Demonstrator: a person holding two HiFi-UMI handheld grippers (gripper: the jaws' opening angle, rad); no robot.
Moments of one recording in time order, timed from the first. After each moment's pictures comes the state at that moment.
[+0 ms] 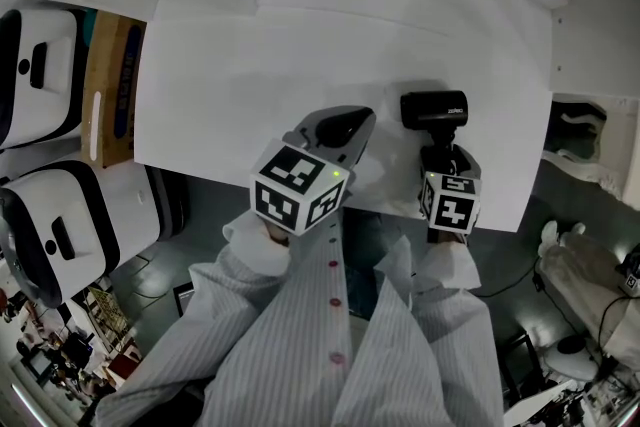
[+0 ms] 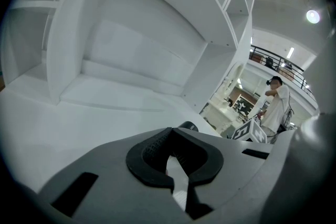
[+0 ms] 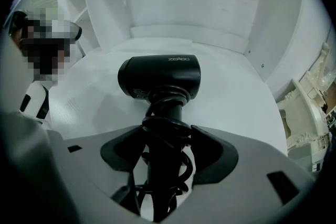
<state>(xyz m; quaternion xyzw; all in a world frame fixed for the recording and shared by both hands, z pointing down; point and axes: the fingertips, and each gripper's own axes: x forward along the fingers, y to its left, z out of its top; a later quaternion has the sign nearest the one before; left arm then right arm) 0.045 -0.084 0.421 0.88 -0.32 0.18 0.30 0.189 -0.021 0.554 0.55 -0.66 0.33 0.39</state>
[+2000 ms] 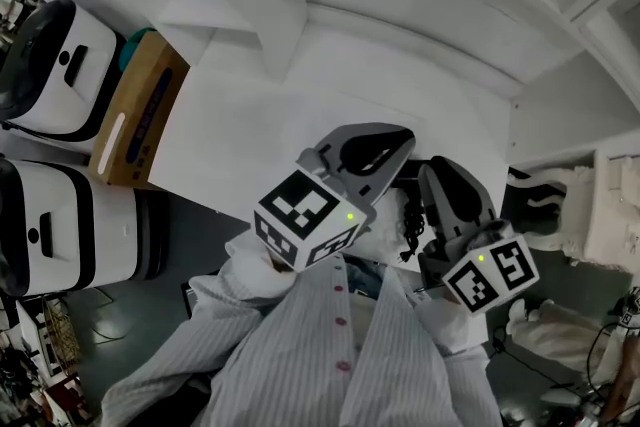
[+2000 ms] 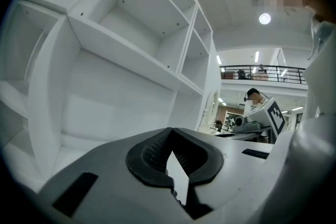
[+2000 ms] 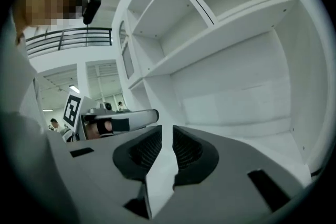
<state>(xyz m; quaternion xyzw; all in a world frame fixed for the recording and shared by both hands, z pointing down) 0.068 -0.082 0.198 0.95 -0.29 0.01 0.13 0.100 -0.060 0.212 0.44 -0.88 0.17 0.02</state>
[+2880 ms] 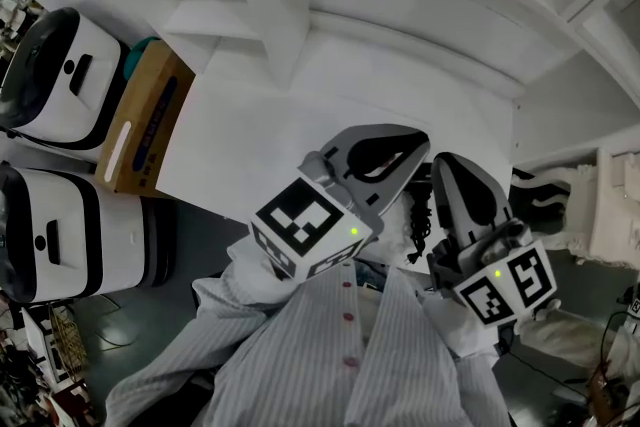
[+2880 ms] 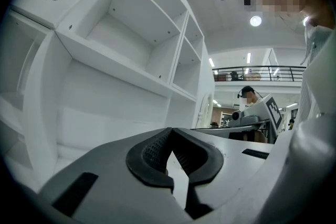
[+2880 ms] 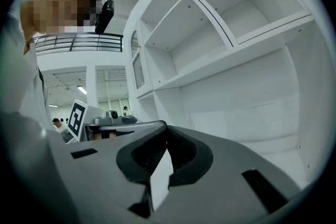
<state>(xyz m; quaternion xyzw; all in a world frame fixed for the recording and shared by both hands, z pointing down) 0.068 -0.074 0.163 0.96 -0.27 -0.01 0.10 0.085 -0.057 0.159 0.42 -0.90 0.12 -0.01</state>
